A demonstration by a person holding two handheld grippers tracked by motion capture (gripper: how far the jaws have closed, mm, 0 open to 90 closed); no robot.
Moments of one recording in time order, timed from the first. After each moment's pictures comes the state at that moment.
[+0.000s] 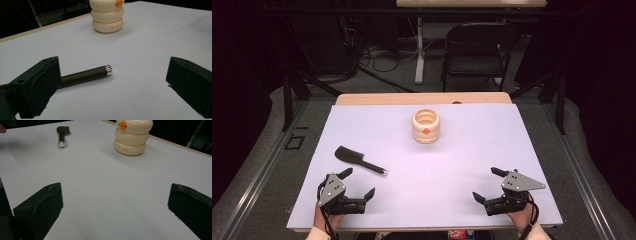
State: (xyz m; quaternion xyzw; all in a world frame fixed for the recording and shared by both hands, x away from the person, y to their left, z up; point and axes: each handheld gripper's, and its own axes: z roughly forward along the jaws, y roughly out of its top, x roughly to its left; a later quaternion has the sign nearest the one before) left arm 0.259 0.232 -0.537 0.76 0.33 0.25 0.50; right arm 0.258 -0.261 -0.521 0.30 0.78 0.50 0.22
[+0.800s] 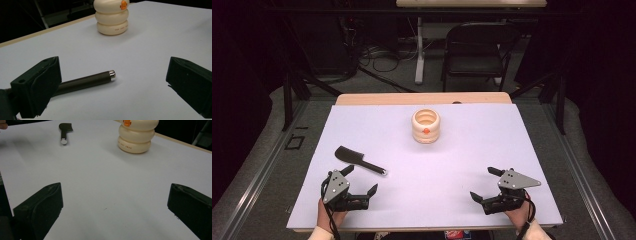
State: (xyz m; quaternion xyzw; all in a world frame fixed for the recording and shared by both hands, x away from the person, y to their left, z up) left arm 0.264 0.223 -0.532 0.75 0.34 0.27 0.49; right arm 0.265 -0.255 -0.524 0.29 0.79 0.50 0.21
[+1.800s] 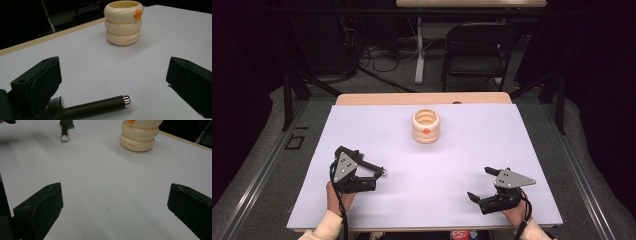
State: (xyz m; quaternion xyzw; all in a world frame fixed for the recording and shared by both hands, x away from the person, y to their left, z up) left arm 0.309 0.206 -0.520 0.75 0.36 0.28 0.49; right arm 0.268 -0.249 -0.526 0.29 0.80 0.49 0.21
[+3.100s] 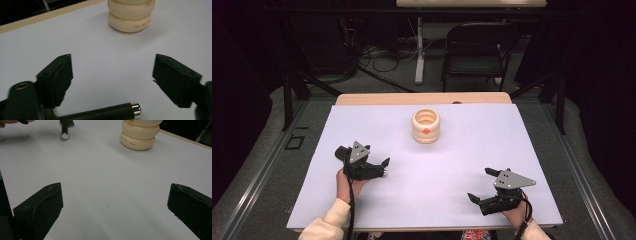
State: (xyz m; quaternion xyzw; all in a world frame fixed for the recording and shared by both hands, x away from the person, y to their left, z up) left arm 0.349 0.189 -0.529 0.78 0.39 0.23 0.43; right arm 0.266 -0.249 -0.527 0.29 0.80 0.49 0.21
